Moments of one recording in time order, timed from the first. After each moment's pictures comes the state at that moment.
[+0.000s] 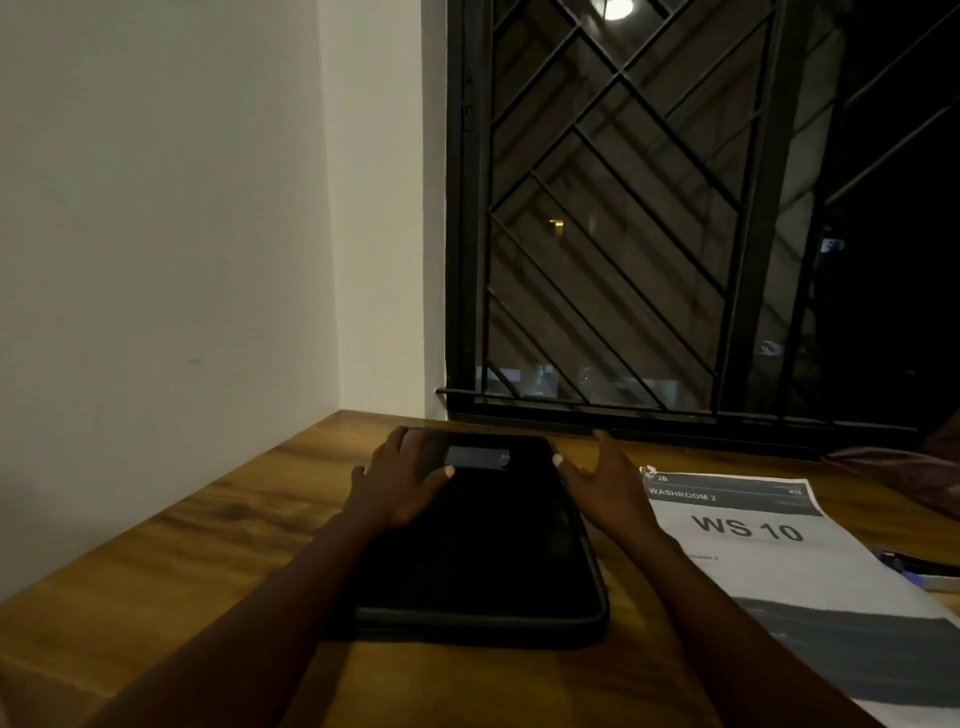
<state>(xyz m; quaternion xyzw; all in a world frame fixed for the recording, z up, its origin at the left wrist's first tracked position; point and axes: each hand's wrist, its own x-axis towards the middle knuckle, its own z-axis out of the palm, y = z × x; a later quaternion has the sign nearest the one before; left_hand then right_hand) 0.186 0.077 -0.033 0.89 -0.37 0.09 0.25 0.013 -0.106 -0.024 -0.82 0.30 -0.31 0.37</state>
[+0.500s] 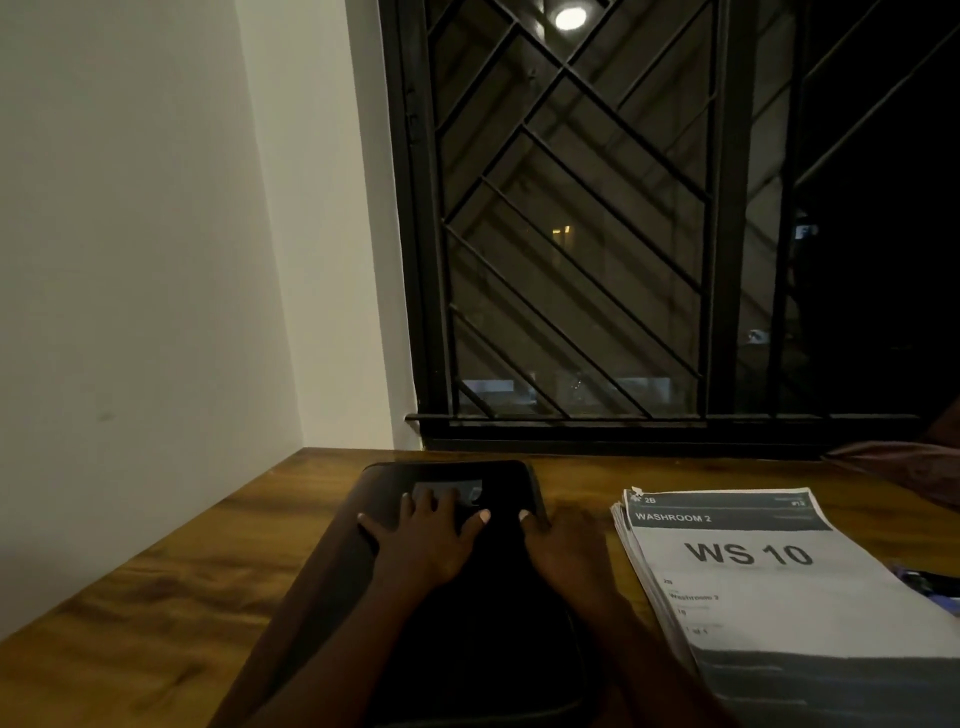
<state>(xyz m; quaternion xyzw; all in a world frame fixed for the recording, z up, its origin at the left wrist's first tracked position) 0.186 -0.012 -0.064 0.93 -0.35 0.04 0.13 0.047 -0.121 -0.055 -0.83 0.38 -0.24 0.34</state>
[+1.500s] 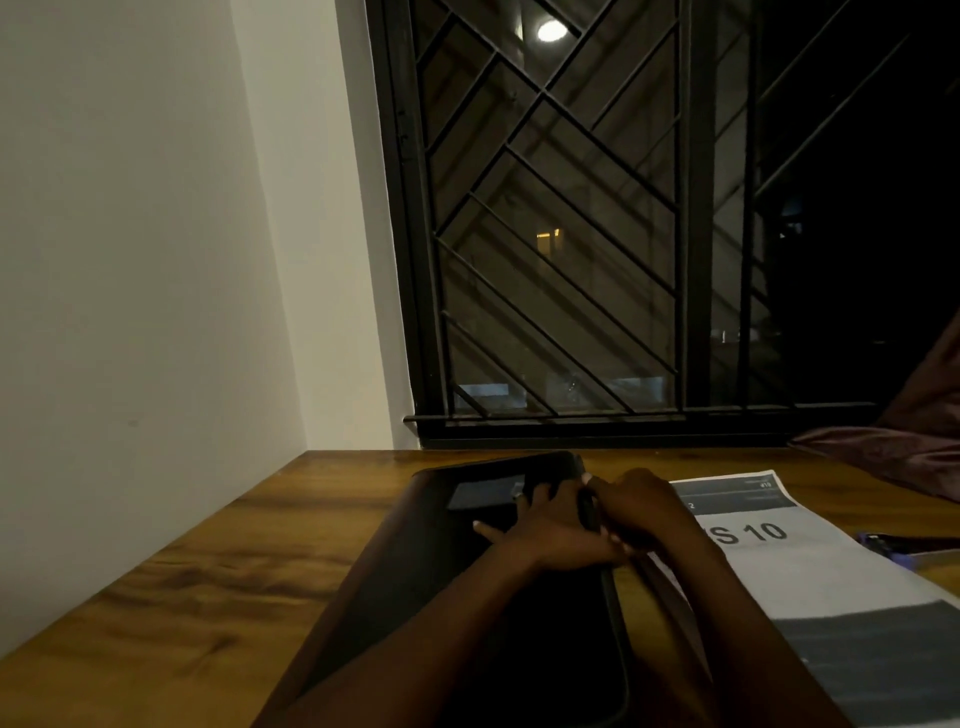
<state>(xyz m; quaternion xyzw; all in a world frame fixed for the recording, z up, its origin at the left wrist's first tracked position) 0.030 -0.039 0.001 0.84 -0.47 -0.16 0.21 -0.035 -0.148 -0.003 -0.80 0.41 -0.22 0.39</state>
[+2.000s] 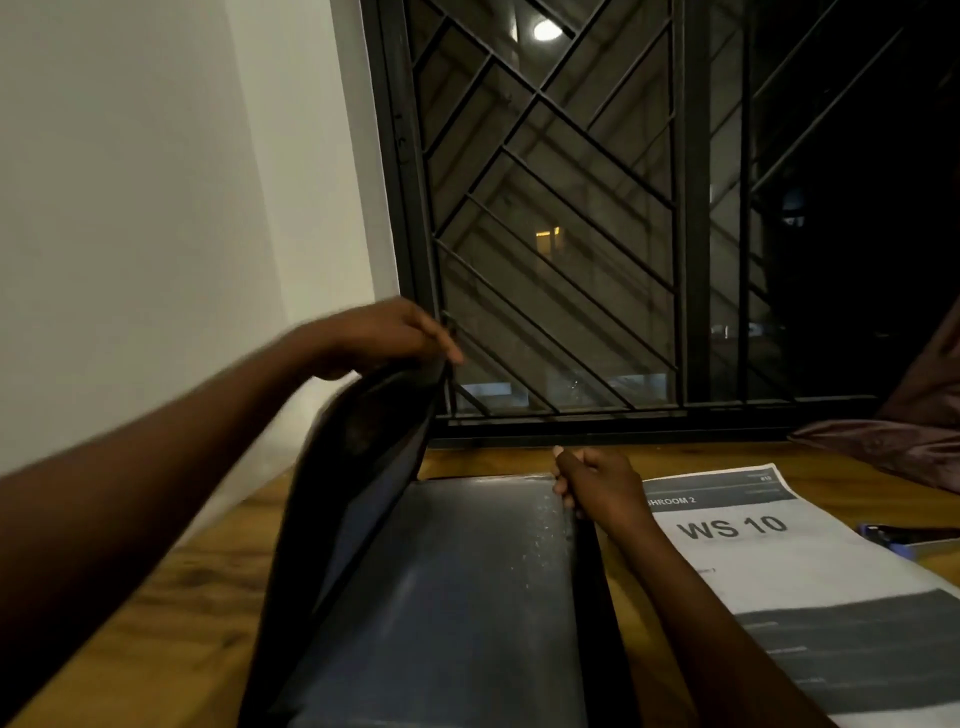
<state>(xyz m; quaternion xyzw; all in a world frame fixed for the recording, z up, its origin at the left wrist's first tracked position) 0.110 0.057 0.181 0.82 -0.50 -0.05 0.27 -0.017 -0.119 -0.005 -0.71 0.25 -0.39 0.53</state>
